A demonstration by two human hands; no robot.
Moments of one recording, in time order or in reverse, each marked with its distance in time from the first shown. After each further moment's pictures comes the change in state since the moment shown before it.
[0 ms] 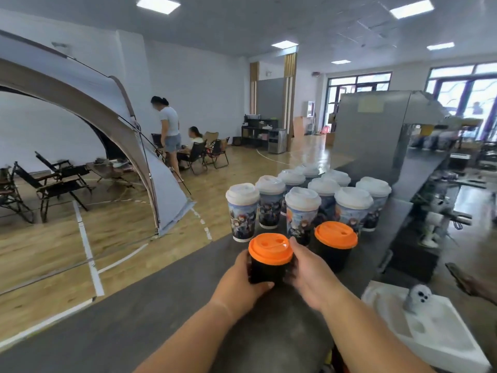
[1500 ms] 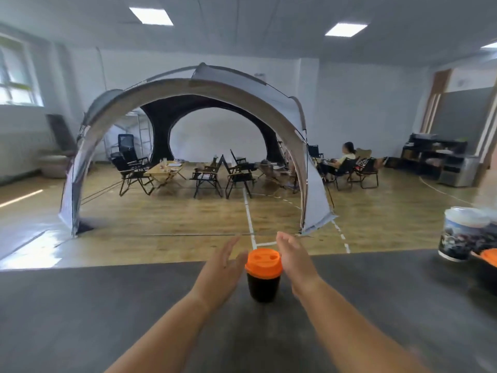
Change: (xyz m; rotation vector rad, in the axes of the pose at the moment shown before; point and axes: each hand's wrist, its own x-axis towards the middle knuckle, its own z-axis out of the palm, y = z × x) left_hand -0.398 -0.090 -0.310 0.015 0.664 -0.321; right_hand -0.240 0.117 0.408 -0.422 -0.464 -0.200
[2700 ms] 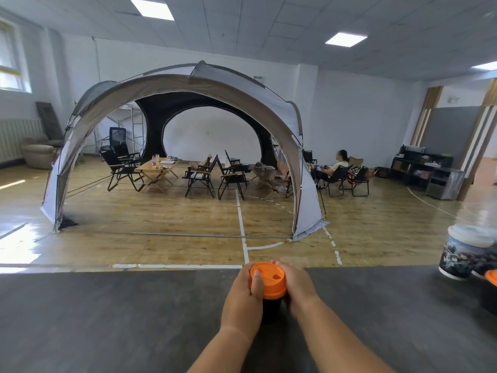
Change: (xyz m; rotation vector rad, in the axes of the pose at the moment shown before) left_hand 0.019 -0.028 0.071 -0.200 0.100 -0.105; right_hand 0.033 0.038 0.008 0.160 0.073 0.321
